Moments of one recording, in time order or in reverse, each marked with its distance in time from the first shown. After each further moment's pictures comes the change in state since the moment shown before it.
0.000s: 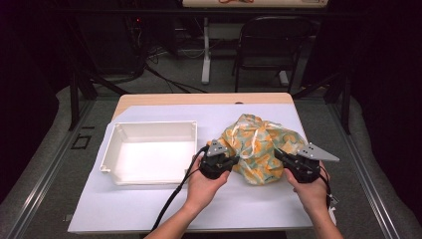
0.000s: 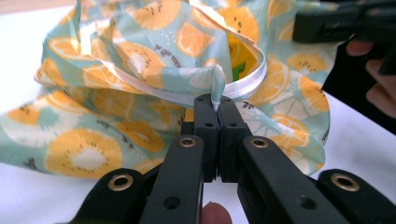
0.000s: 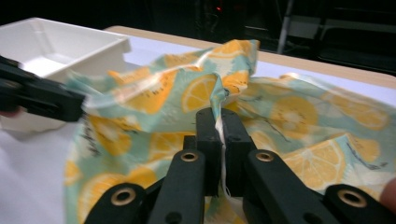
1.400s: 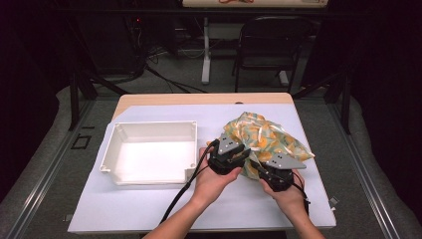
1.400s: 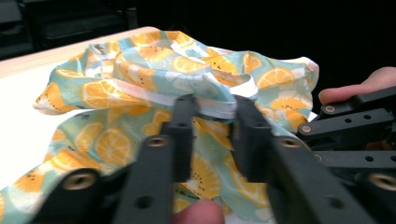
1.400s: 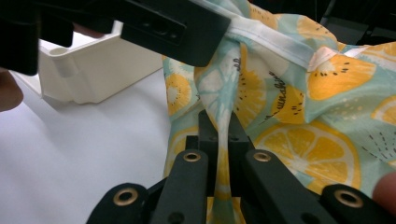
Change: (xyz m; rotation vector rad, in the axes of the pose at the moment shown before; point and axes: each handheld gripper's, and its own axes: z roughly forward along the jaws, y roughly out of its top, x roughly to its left) left arm -0.022 0.032 0.004 -0.080 0.034 0.073; right arm 0.055 -0.011 0.032 0.060 0.072 -0.135
